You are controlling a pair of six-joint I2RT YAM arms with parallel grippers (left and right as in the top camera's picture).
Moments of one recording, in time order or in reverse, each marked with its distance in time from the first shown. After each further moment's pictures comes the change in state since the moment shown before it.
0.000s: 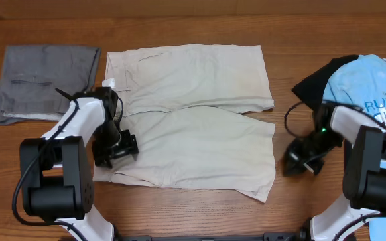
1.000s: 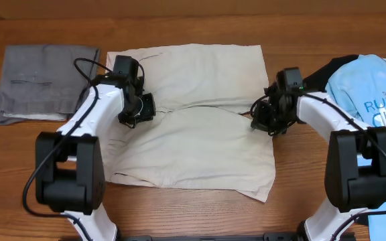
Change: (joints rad) left arm -0.158 0.058 0.148 0.360 0.106 -0.004; right arm 0.301 -0.003 0.095 0.505 -0.045 -0.115
